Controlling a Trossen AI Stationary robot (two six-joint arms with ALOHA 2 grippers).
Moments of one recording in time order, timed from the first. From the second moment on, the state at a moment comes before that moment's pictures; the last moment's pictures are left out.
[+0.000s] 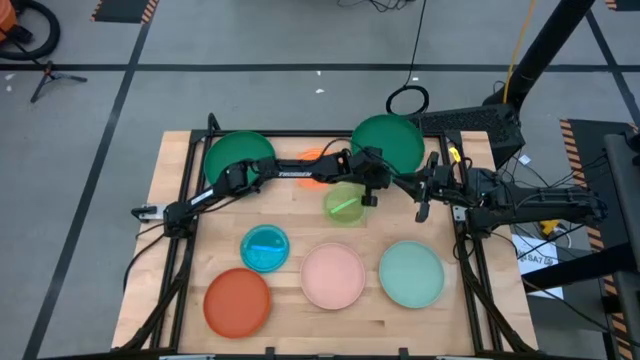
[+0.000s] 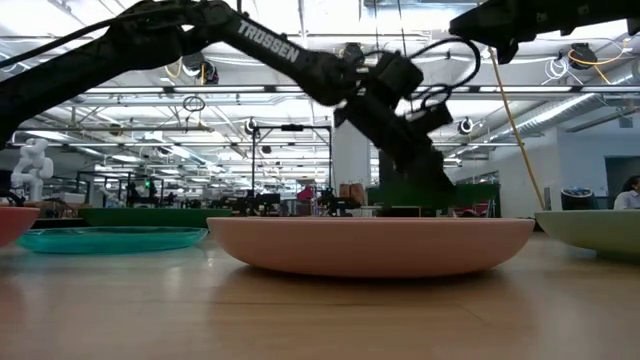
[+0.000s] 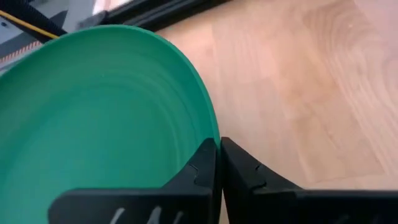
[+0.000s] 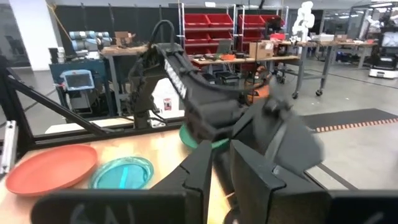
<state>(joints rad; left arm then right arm) 0.24 2.50 2.13 -0.25 0.05 0.53 -0.04 0.54 0.44 0.08 0.23 0.04</state>
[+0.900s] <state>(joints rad) 0.37 2.22 2.35 -1.34 0.10 0.42 0.01 0.49 0.44 0.13 -0.13 0.01</state>
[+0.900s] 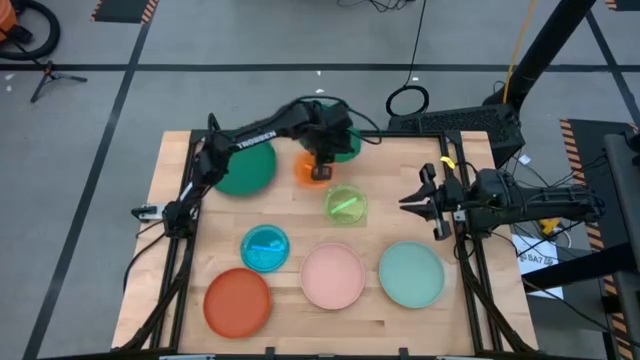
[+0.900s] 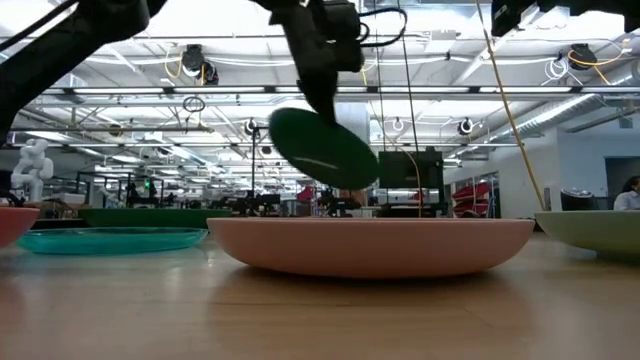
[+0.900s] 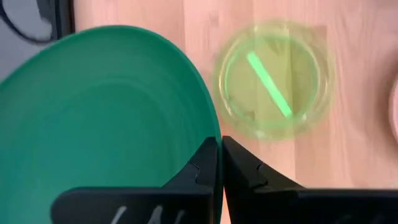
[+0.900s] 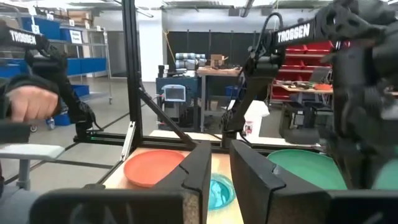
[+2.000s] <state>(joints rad) 0.28 1.09 0.83 -0.63 -0.30 -0.17 0.01 0.52 0.44 0.18 -0.12 0.04</state>
